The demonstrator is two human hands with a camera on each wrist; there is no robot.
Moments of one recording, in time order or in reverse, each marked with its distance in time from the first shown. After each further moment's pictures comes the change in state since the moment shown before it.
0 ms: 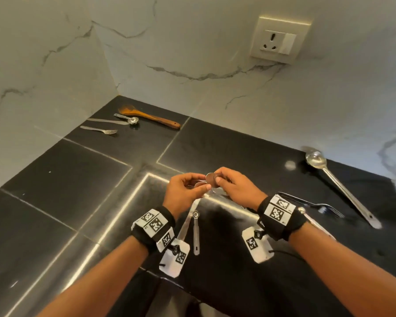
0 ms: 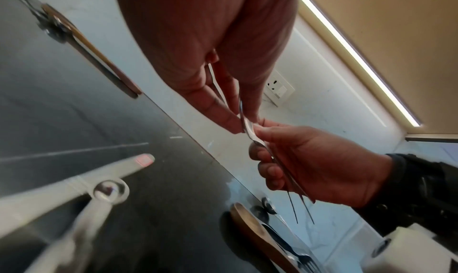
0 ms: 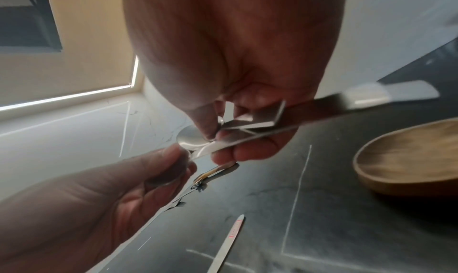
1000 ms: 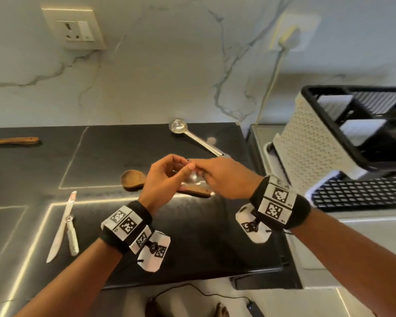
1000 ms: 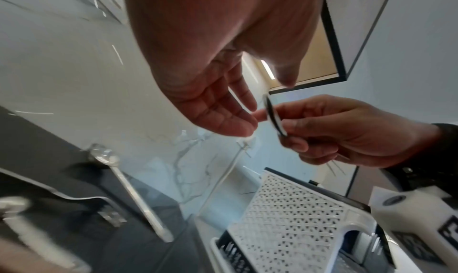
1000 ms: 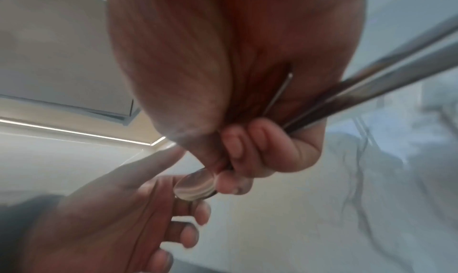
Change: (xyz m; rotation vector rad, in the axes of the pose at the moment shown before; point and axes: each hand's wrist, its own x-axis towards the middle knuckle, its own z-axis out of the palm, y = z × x) left_hand -0.114 0.064 0.267 0.082 -0.505 0.160; right_hand -0.282 0.055 -0.168 -0.424 0.135 0.100
